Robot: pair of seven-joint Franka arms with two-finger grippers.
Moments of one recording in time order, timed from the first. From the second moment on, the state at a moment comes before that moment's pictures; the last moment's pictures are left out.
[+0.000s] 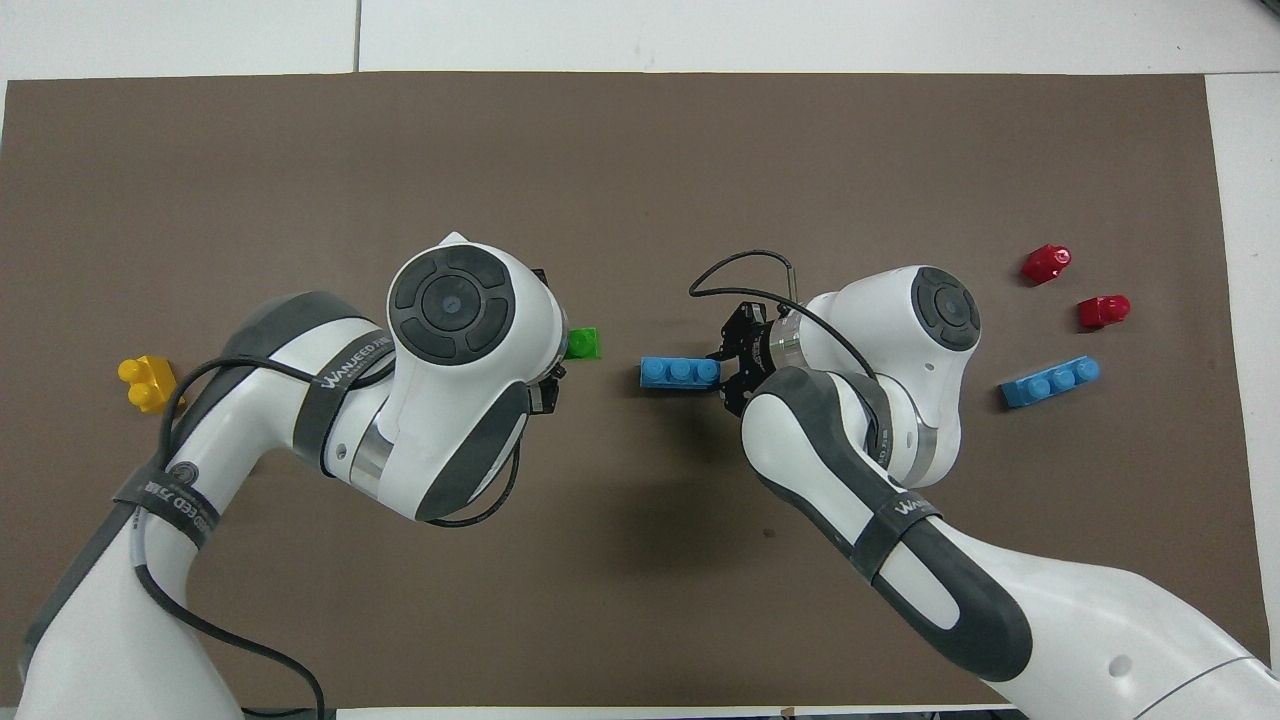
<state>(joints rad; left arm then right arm) -0.48 0.19 -0.12 -1.86 0.05 2.13 -2.18 0.31 0.30 0.12 -2.06 0.57 2.42 1.58</state>
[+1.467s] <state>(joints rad) -0.64 0.38 -0.12 -1.76 0.12 2.21 -2.37 0.31 0.29 0.12 -2.09 0.57 2.48 1.58</state>
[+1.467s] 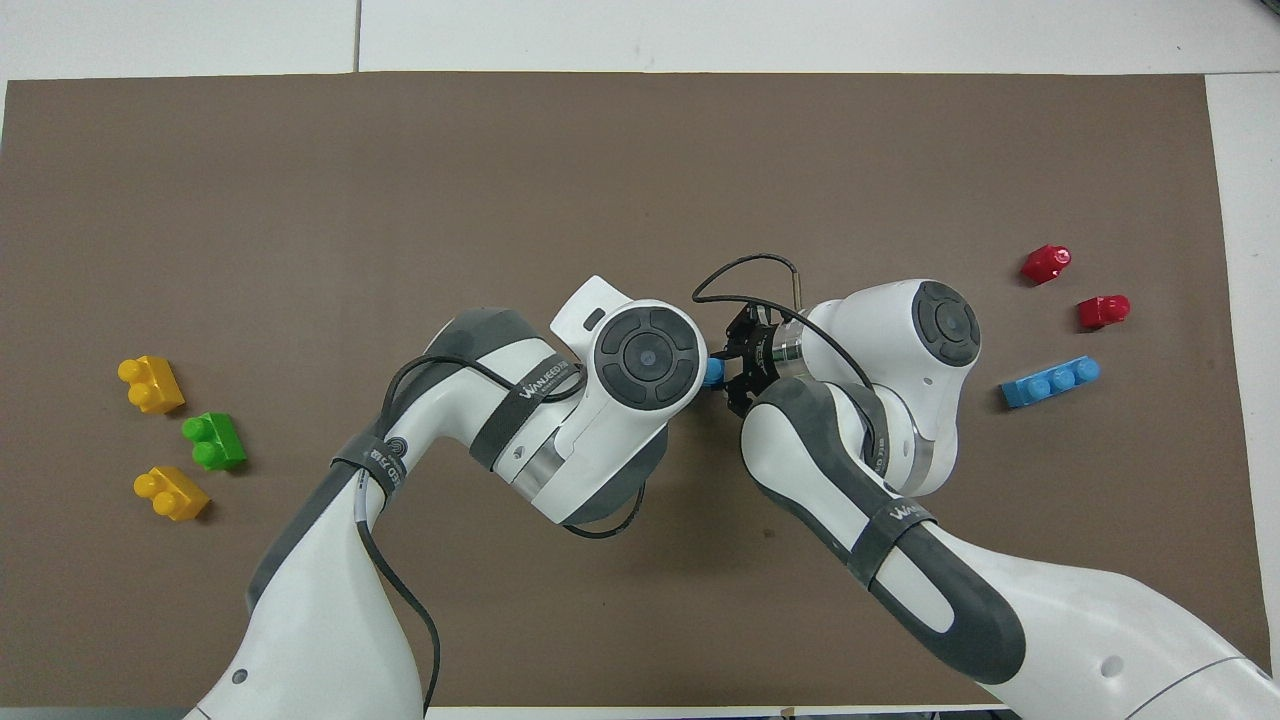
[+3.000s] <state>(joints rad) -0.65 0.43 -0.12 -1.73 0.17 2.26 -2.38 0.31 0.29 0.12 -2.10 0.57 2.52 1.58</state>
